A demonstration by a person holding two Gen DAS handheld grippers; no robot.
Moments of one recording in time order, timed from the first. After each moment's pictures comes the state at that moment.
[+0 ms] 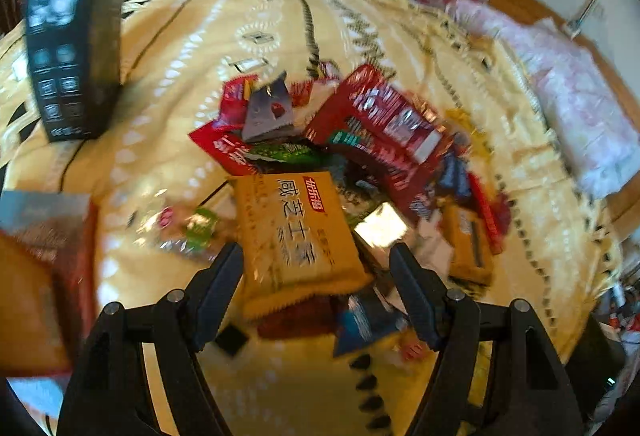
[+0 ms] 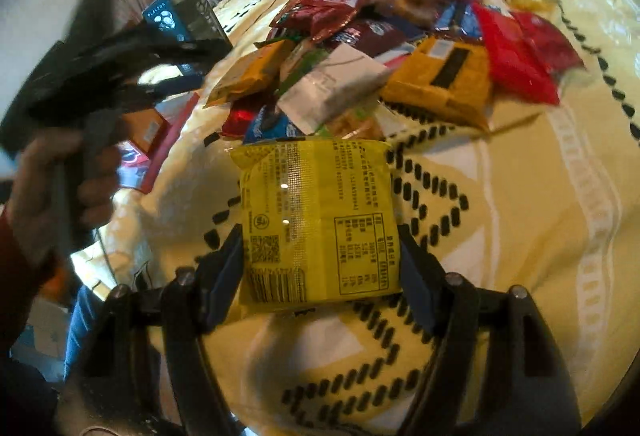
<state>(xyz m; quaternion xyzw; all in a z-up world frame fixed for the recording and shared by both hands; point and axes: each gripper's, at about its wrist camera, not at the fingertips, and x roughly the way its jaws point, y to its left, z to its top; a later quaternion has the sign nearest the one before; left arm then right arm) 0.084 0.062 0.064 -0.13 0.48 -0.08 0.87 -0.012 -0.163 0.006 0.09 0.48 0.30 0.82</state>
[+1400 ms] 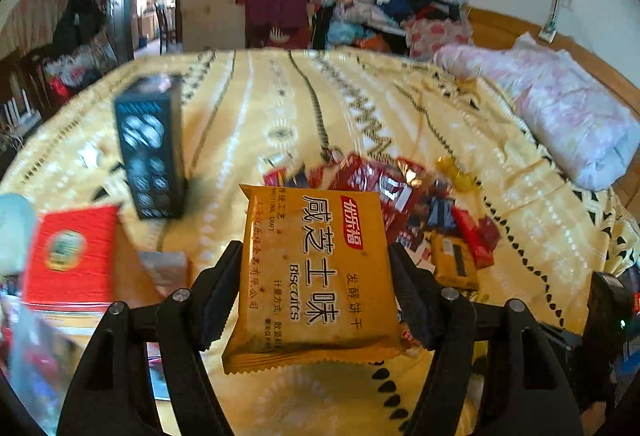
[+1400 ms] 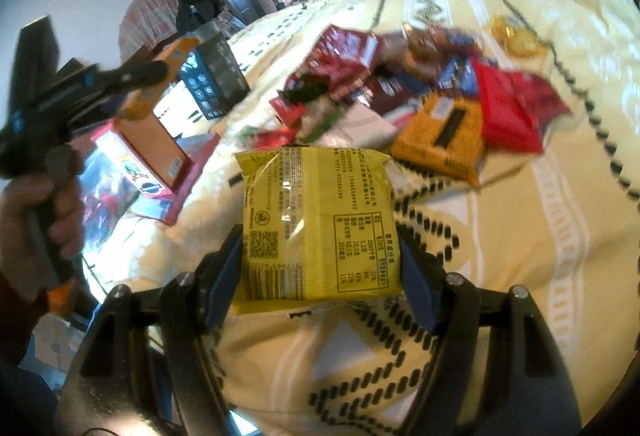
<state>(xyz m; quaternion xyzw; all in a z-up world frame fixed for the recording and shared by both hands) -0.004 0.076 0.175 -0.05 0.35 -0.03 0.94 -0.025 -0.165 0.056 0.09 0.42 0.30 0.85</state>
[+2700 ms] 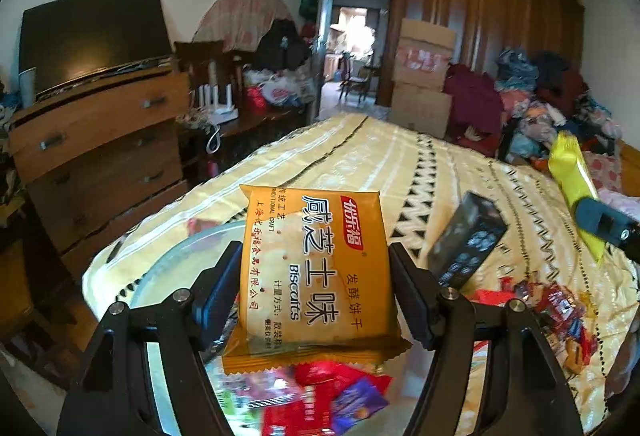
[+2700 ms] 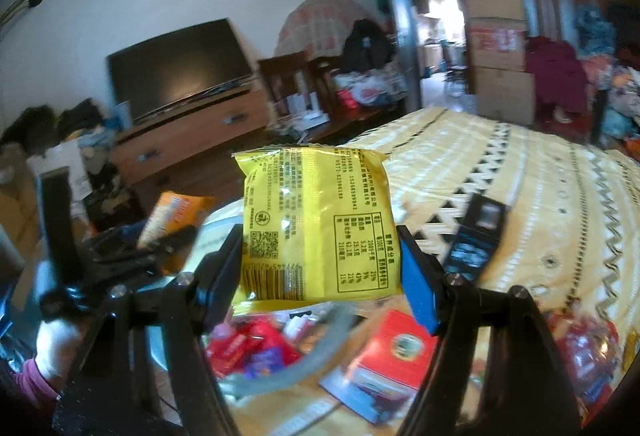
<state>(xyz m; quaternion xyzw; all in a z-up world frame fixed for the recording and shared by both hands) -0.181 0.380 0.270 -0.13 0.24 0.28 0.92 -0.054 0.175 0.284 -0.05 0.24 0.51 0.82</state>
